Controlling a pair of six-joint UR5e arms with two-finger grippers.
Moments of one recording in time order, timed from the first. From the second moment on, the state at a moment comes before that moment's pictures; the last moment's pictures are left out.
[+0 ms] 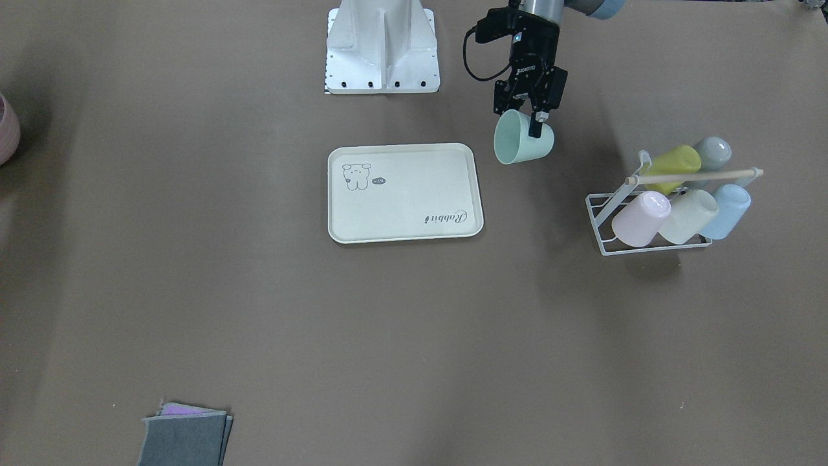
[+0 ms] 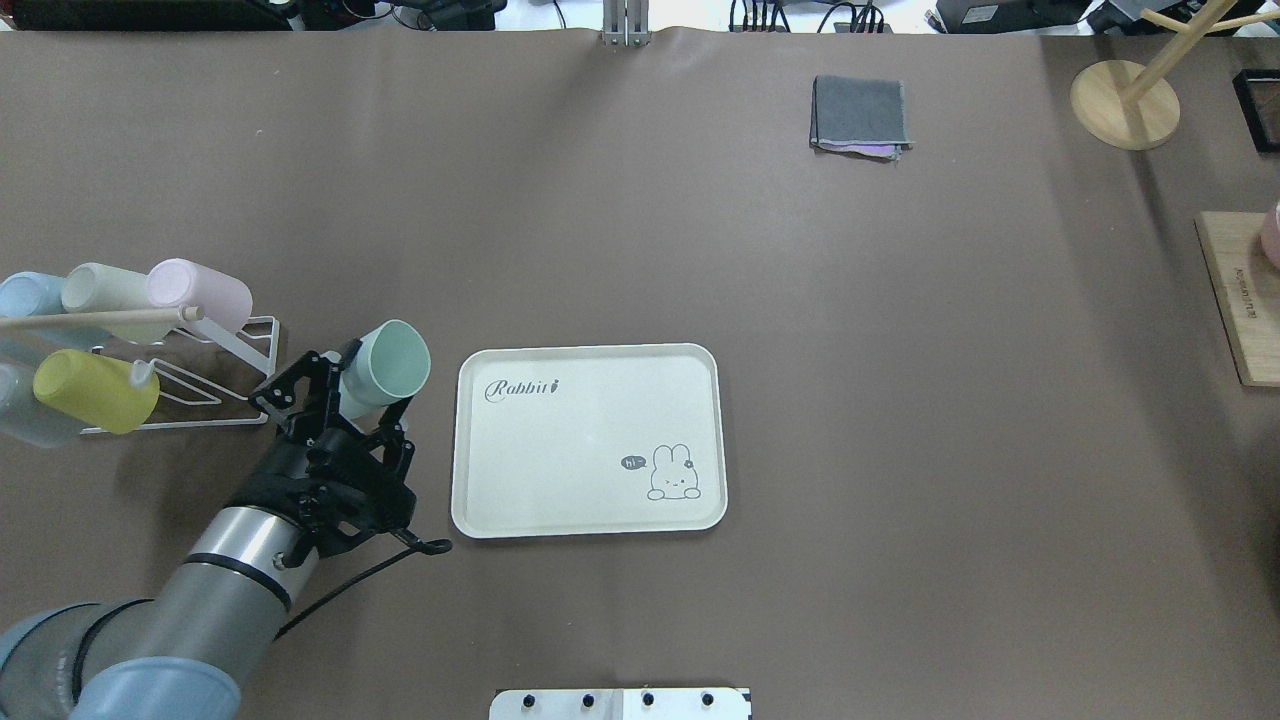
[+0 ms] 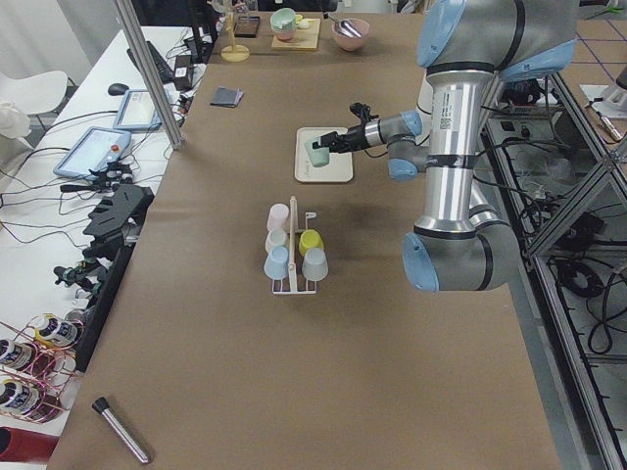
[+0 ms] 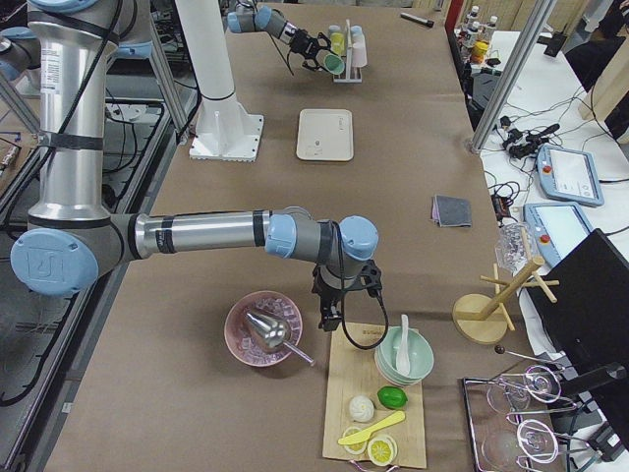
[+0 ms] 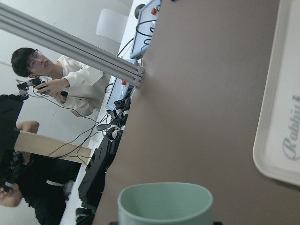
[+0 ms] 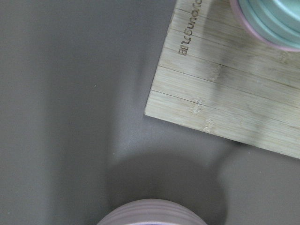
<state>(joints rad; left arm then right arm) -0.11 -1.69 -2.04 -2.25 -0.60 -0.20 1.44 -1.67 1.75 -1.81 2.30 -0.26</state>
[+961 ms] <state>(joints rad) -0.11 -1.93 -1.67 -2.68 -0.60 -0.43 1.45 -1.65 1.75 -1.79 2.29 -0.25</state>
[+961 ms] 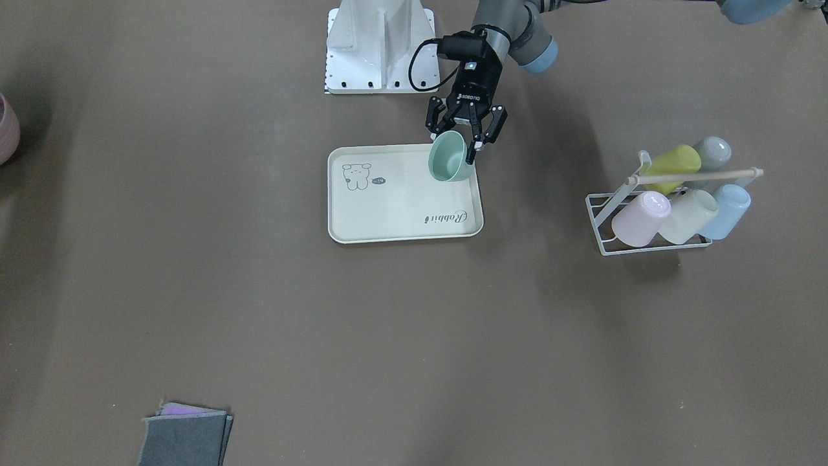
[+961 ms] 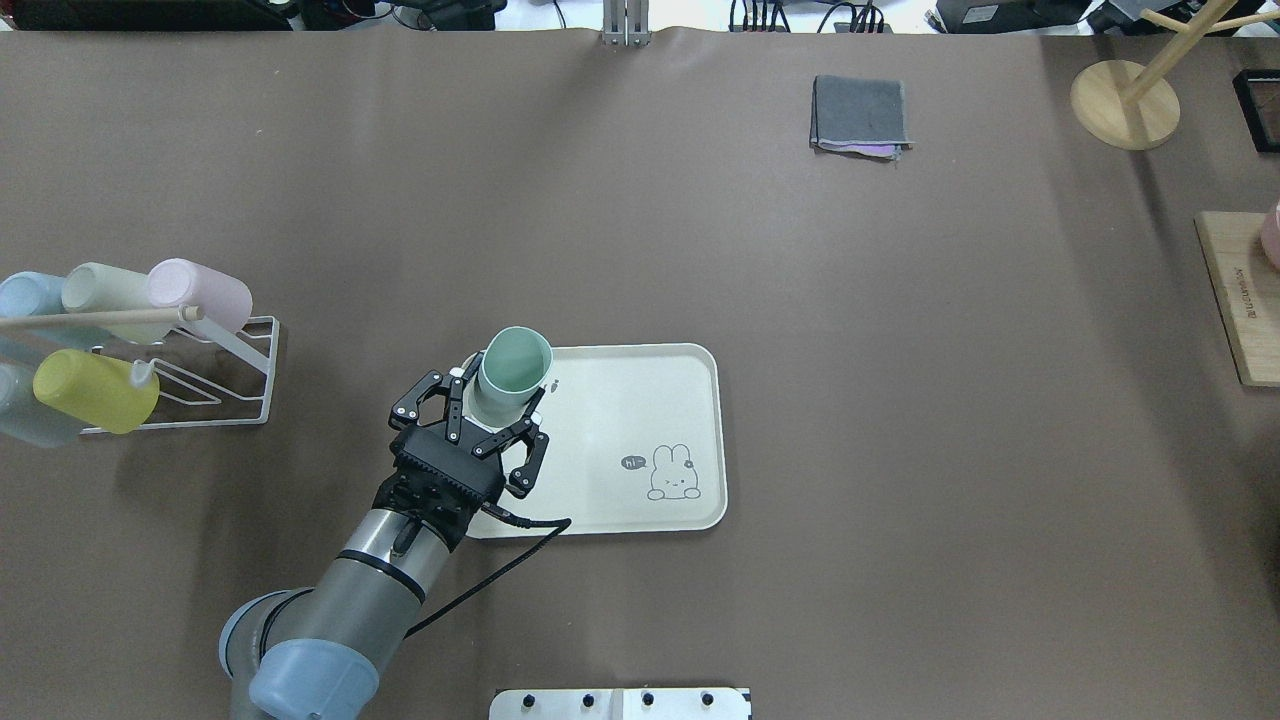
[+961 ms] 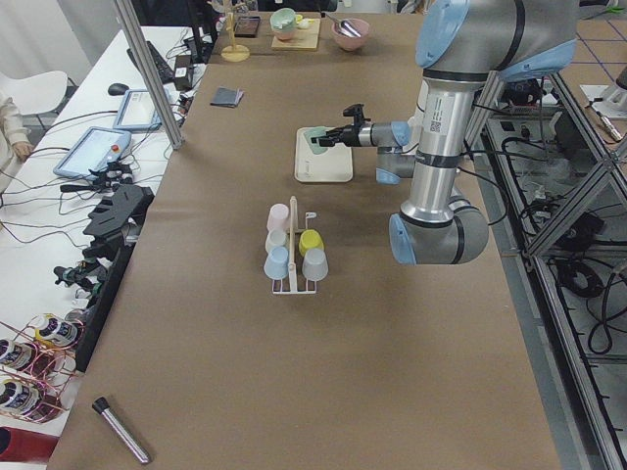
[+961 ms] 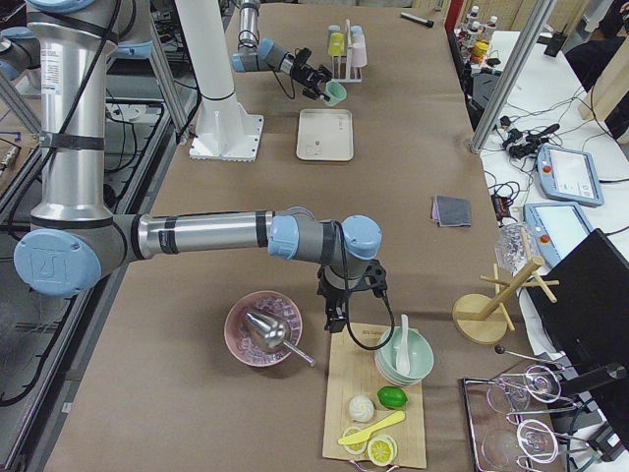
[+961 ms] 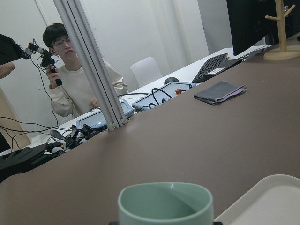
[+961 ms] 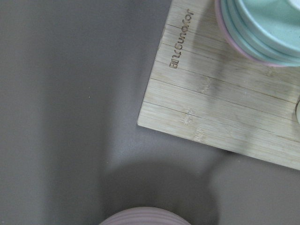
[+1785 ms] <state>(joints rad) -0.11 -1.99 -1.53 -2.68 -0.60 -0.60 1.48 -1.67 1.76 -1.79 2.30 -0.25</state>
